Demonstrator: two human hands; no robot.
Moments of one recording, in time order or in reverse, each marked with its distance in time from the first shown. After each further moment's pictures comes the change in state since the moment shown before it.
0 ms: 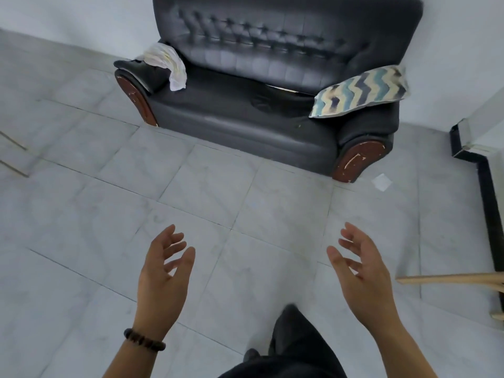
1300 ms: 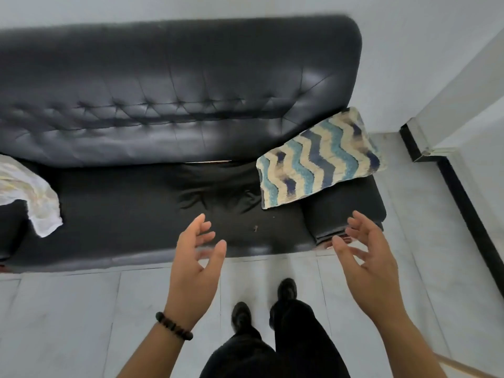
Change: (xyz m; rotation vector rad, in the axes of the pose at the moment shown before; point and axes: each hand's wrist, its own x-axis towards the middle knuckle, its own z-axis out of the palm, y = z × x) left_hand 0.732 0.242 0.468 0.016 -0.551 0.183; right_hand 0.771 -0.038 0.007 -0.015 0.408 0.237
